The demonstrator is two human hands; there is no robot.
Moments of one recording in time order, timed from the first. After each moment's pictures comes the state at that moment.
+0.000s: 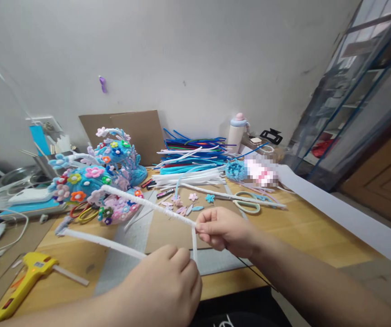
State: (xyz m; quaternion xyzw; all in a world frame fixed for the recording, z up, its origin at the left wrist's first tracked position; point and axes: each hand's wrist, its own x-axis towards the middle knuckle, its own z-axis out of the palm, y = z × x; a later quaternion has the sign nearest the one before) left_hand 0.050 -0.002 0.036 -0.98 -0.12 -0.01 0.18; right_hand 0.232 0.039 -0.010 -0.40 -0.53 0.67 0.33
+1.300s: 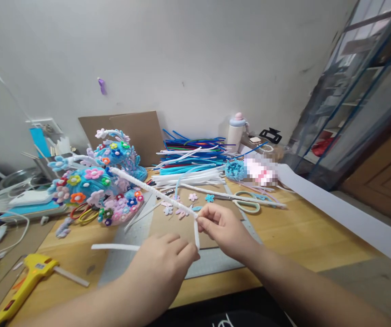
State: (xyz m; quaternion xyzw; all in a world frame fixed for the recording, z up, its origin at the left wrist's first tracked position) left_hand 0.047 0.018 0.016 -0.96 -0.25 -0.12 0.06; right_hand 0.226 0.034 -0.024 -0.41 -0.59 0.49 0.49
